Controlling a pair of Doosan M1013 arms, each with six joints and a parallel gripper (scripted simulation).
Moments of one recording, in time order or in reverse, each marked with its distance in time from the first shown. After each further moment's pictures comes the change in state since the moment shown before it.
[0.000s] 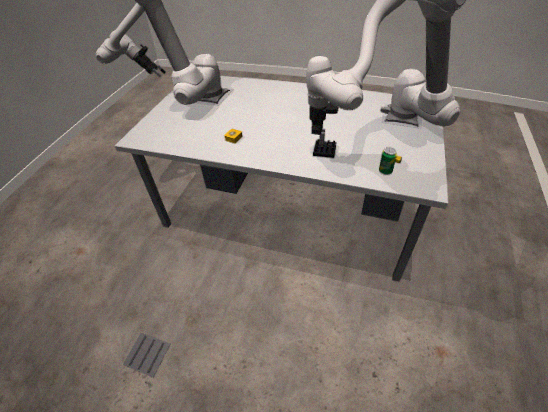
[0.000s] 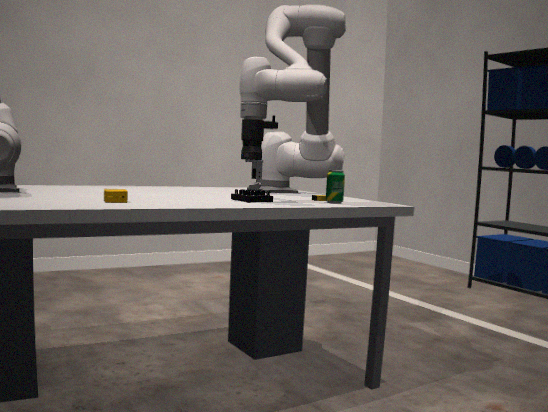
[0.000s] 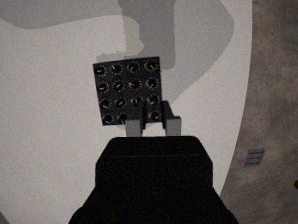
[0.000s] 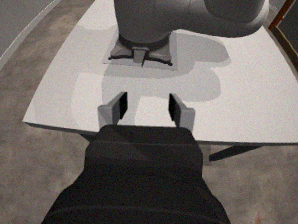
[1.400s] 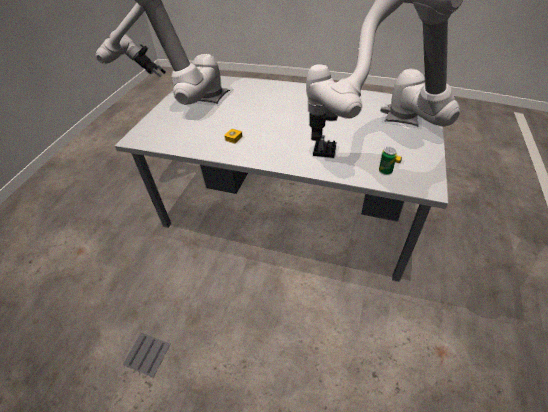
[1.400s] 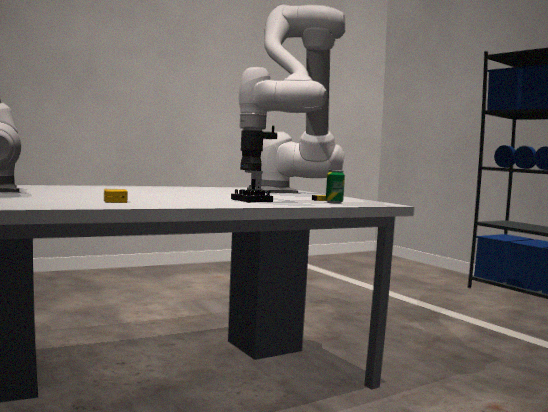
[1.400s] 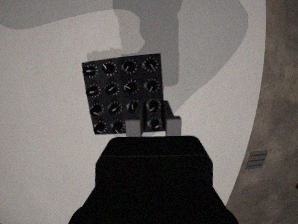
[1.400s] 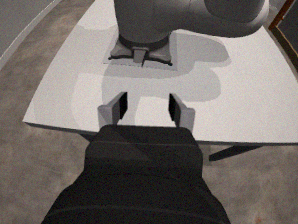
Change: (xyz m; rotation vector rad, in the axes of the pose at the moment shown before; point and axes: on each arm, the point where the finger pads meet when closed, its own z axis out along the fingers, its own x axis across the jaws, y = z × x) left arm 0.000 0.000 0.036 0.000 0.000 0.000; right arm 0.000 0.000 0.000 0.000 0.000 0.000
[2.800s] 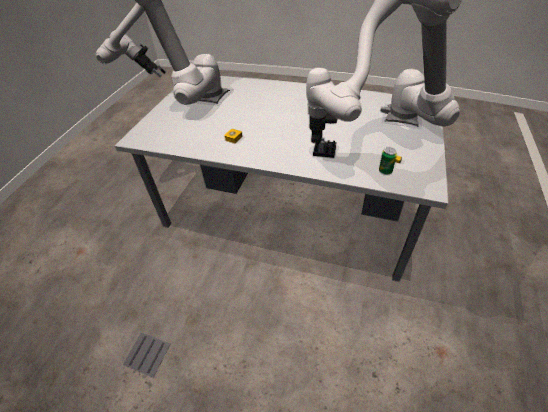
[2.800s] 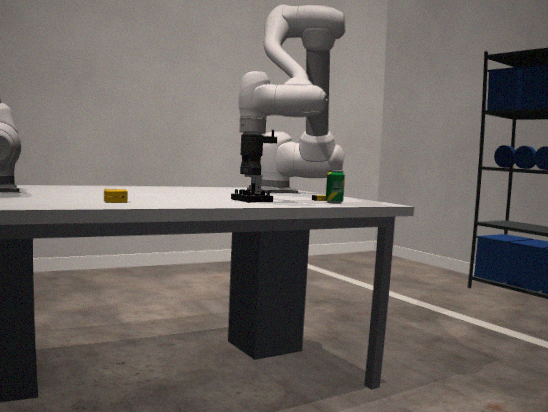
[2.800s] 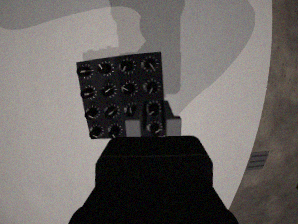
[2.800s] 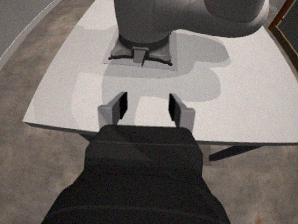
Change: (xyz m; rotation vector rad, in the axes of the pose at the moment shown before) left arm 0.000 0.000 0.014 0.000 0.000 0.000; right arm 0.000 0.000 0.000 0.000 0.000 0.000
